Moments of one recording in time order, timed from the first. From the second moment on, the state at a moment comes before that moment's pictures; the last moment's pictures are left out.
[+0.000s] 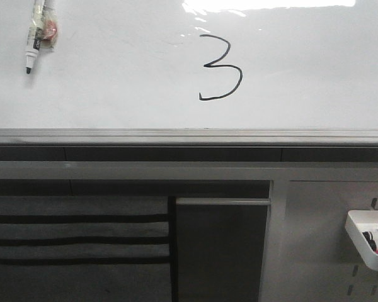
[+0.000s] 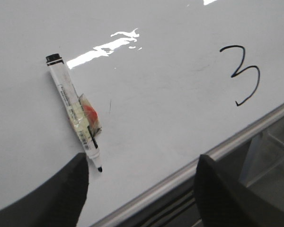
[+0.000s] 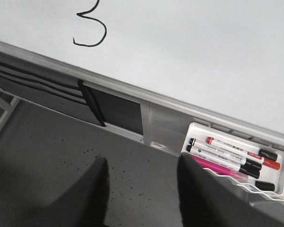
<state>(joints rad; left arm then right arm) -0.28 0.96 -0.91 -0.44 0.52 0.68 0.25 0.82 -1.08 0.08 1.04 -0.08</state>
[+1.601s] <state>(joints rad) -0.15 0.12 -0.20 -0.01 0.22 0.17 0.25 0.45 -0.58 0.07 0.78 -0.03</state>
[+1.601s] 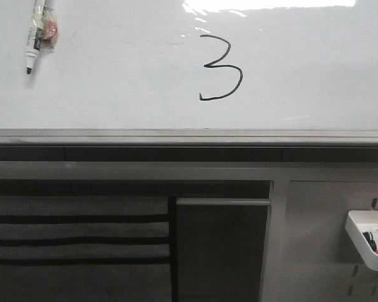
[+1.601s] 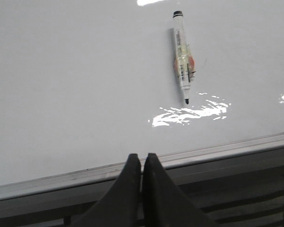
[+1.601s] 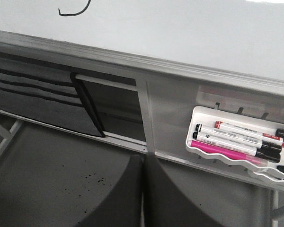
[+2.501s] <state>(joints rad) -0.08 0.00 0.01 -0.05 0.05 0.17 0.25 0.45 -0.58 0.07 0.79 -0.03</state>
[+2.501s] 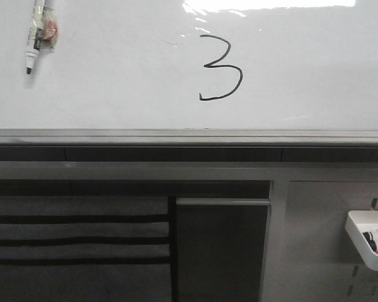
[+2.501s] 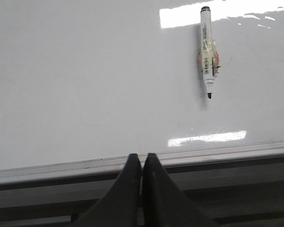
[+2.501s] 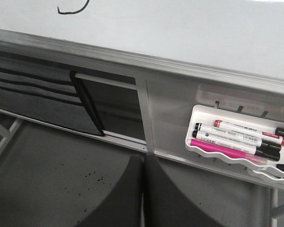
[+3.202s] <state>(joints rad) -0.08 0.00 0.01 -0.05 0.04 0.17 0.02 0.02 -0.11 0.12 0.24 -0.03</state>
